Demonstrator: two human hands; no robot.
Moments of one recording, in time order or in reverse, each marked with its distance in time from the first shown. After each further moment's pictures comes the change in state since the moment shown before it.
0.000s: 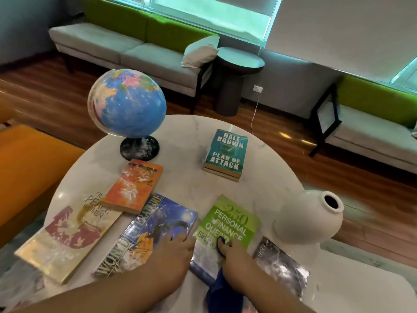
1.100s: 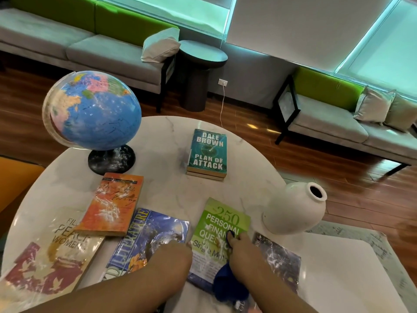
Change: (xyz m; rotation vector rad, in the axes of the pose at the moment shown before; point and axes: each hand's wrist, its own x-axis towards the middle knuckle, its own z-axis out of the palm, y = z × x) left_hand 0.035 -0.022 -0.004 -0.119 -0.275 0.009; right_hand 0.010 0.002 -0.010 -0.053 0.181 0.316
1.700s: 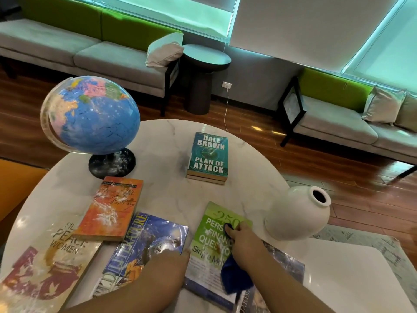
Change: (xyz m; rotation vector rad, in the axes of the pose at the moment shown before) left_hand -0.006 -0.003 0.001 -0.167 -0.018 -0.064; right_hand 0.030 0.005 -0.017 0.191 0.121 -0.100
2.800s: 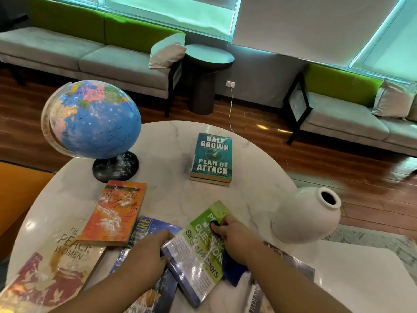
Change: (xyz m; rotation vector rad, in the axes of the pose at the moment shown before) left_hand -0.021 -0.042 -0.024 -0.642 0.260 -0.208; right_hand 0.030 -0.019 0.006 0.309 -0.216 0.097
